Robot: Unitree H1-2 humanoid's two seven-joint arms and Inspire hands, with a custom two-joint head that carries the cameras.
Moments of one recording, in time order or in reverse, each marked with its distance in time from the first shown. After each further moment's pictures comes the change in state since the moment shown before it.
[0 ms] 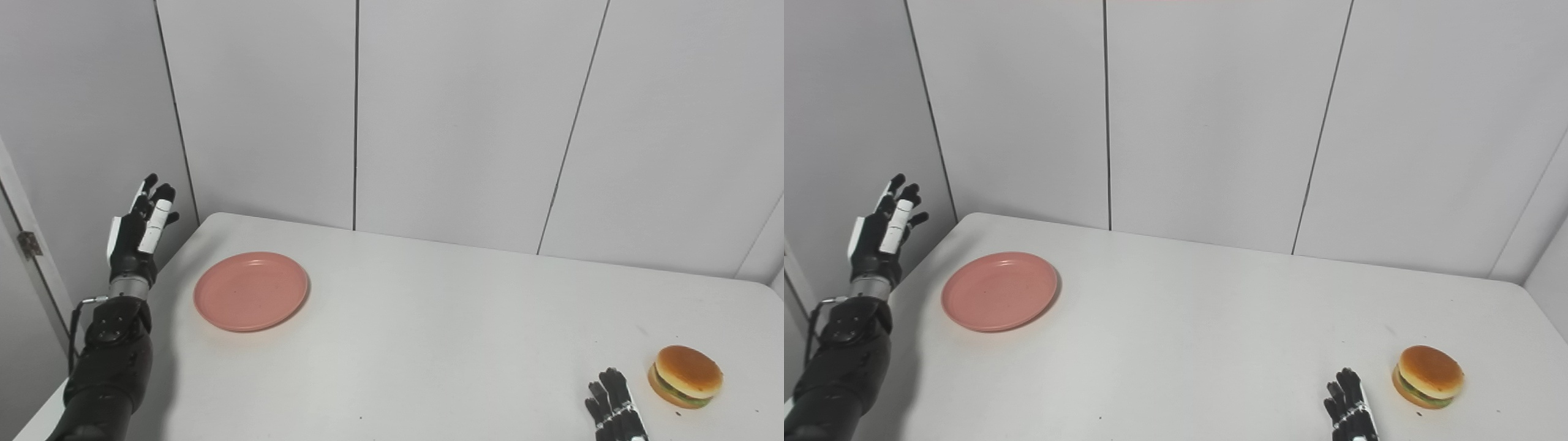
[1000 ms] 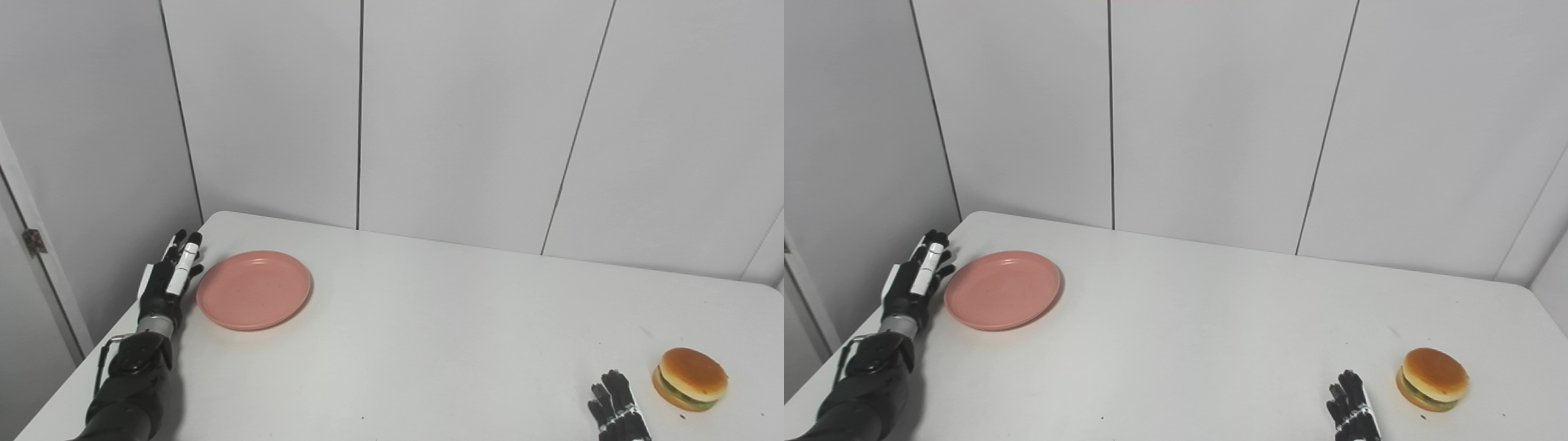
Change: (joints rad) left arm -0.021 -0.046 -0.043 0.198 0.008 -0.020 -0.054; right arm 0.012 -0.001 -0.003 -0.018 0.002 0.008 -0.005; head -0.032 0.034
